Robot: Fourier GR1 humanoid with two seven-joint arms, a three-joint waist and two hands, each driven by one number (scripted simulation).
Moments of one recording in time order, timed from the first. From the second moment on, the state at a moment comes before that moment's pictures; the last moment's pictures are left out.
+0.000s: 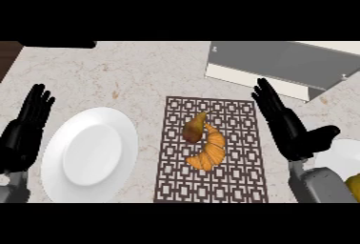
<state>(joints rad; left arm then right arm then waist) -0.07 0.49 -0.05 -1.46 0.36 0.15 -0.17 -0.21 -0.33 0.28 -1.51 -0.36 -0.14 -0.03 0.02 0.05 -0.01</state>
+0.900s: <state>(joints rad) -0.01 0.41 -0.12 -1.34 0.41 0.18 0.14 0.41 -0.34 0.30 -1.81 0.13 -0.87 0.12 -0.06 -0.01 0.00</state>
